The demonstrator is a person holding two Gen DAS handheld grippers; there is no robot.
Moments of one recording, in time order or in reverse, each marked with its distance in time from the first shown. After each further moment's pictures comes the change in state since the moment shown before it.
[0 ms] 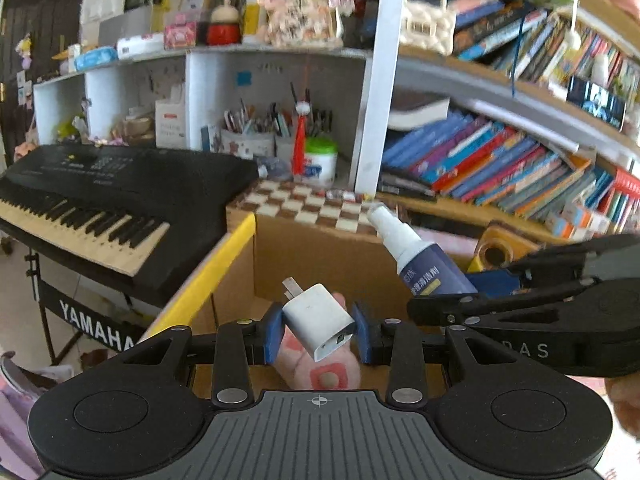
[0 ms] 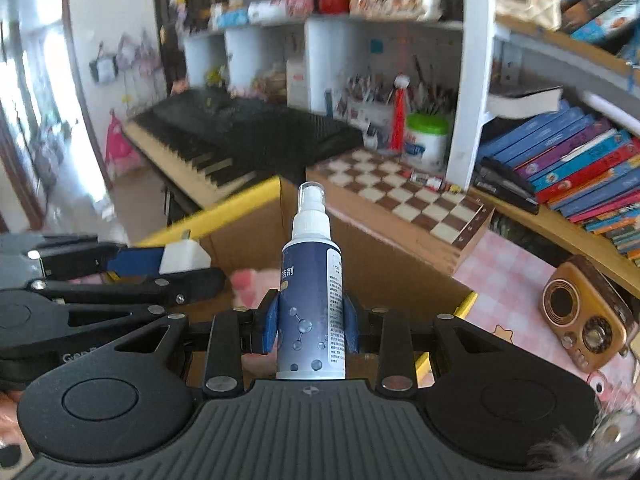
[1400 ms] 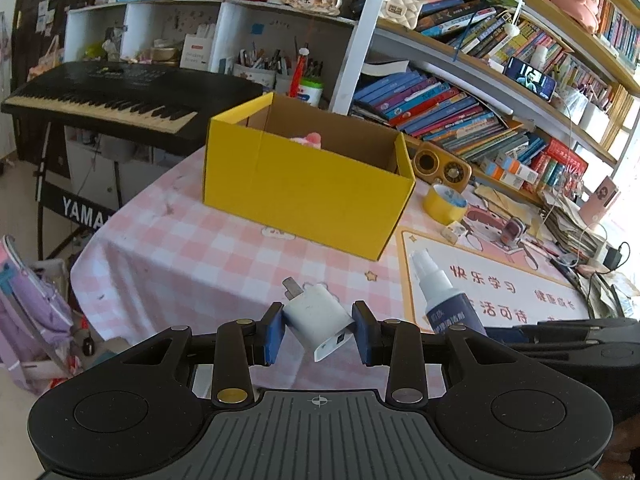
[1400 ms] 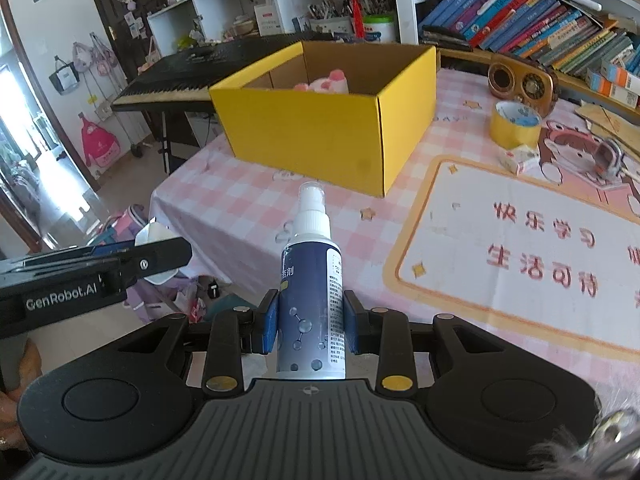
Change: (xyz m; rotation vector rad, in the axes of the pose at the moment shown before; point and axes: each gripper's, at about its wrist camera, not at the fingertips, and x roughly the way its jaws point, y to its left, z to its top) left arm -0.190 0.015 -0.161 -0.126 0.082 -0.113; right arm -0.160 0.143 -0.194 0.311 0.076 -0.055
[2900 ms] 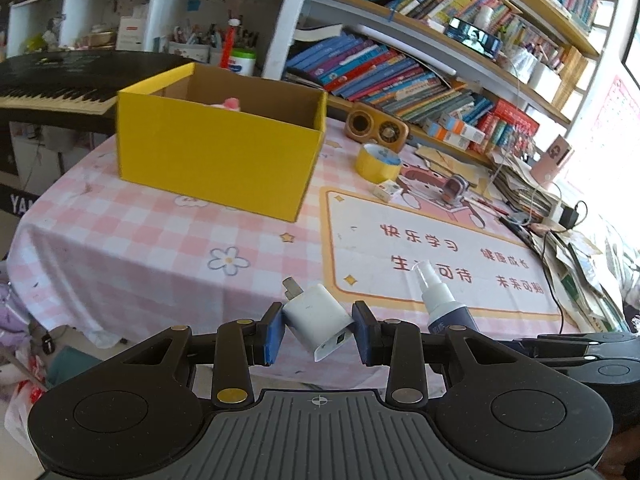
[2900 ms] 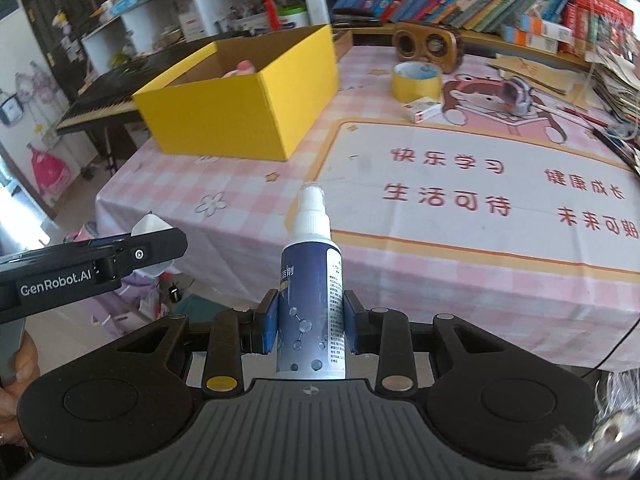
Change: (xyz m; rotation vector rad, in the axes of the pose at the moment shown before) left arm 0.010 -0.047 -0.022 0.057 0.082 -0.135; right arm -0.043 -0.041 -0.050 0.138 0.027 -0.133
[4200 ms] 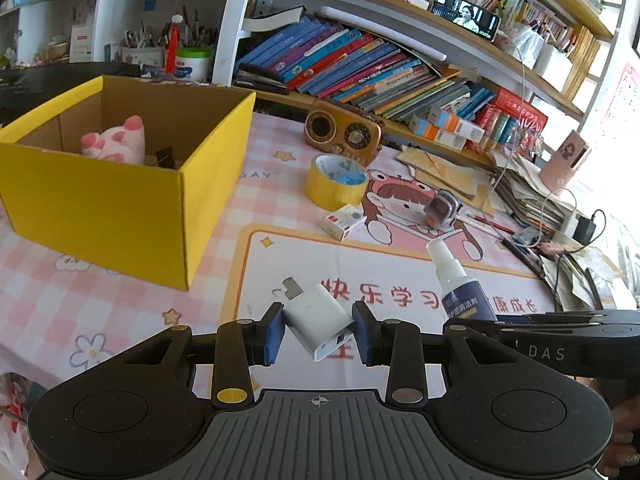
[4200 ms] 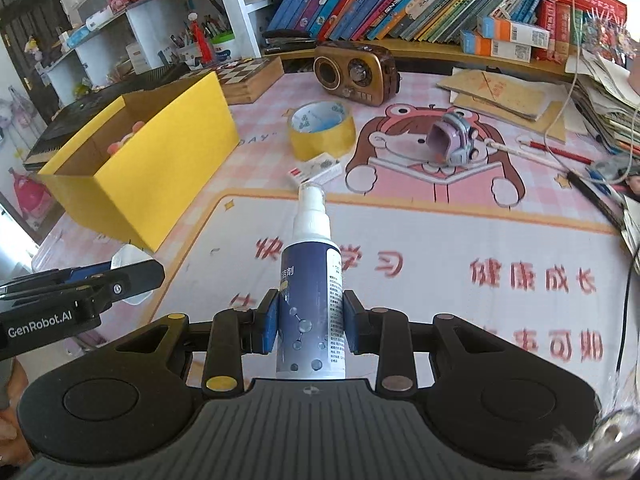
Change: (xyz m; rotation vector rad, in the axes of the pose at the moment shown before) left arm 0.115 -0.090 0.059 0.035 0.017 0.009; right arm 0.037 -0.147 0.087 0.051 -0.025 -0.026
